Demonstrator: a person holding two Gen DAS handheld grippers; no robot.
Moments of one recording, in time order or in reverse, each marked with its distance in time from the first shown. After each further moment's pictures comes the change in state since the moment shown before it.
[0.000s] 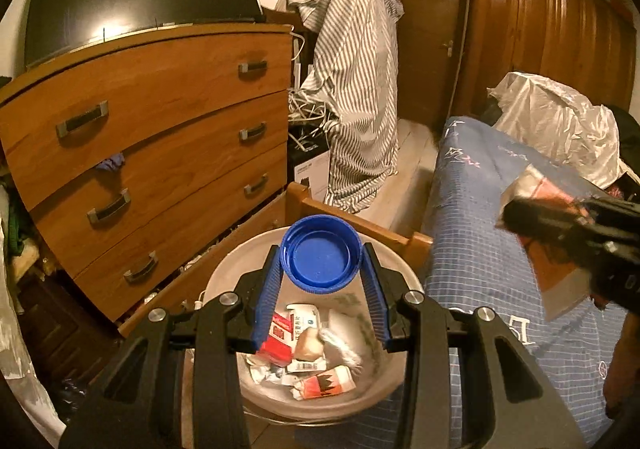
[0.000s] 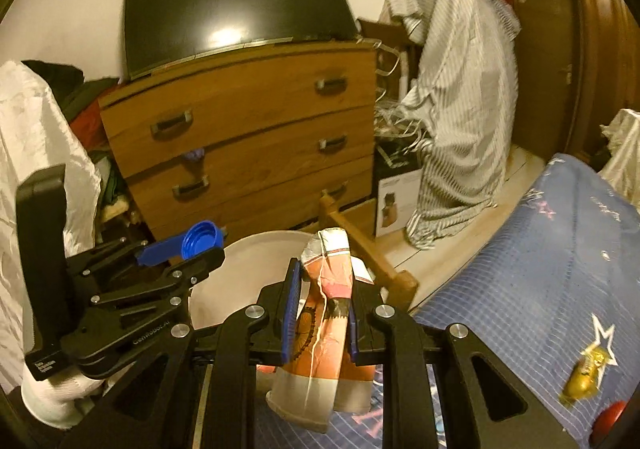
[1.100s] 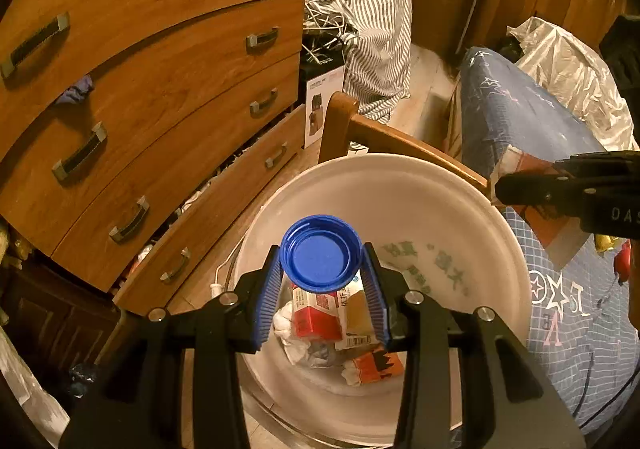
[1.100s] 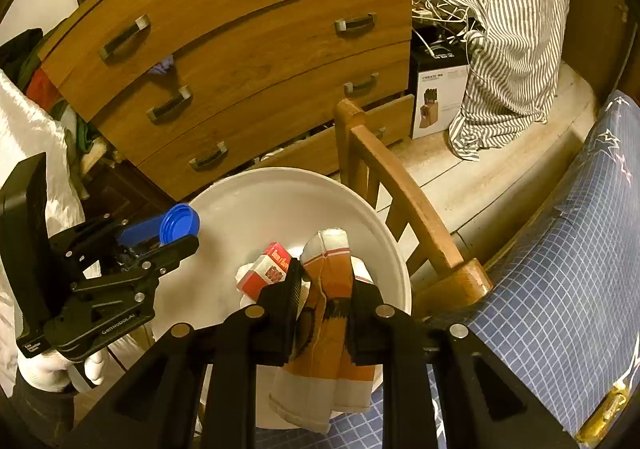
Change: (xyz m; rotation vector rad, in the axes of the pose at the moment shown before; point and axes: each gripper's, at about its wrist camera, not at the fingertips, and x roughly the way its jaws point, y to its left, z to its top) left arm 0.111 0.075 -0.010 -0.003 0.317 -0.034; right arm 0.190 -0.029 0.020 0.031 0.419 0.112
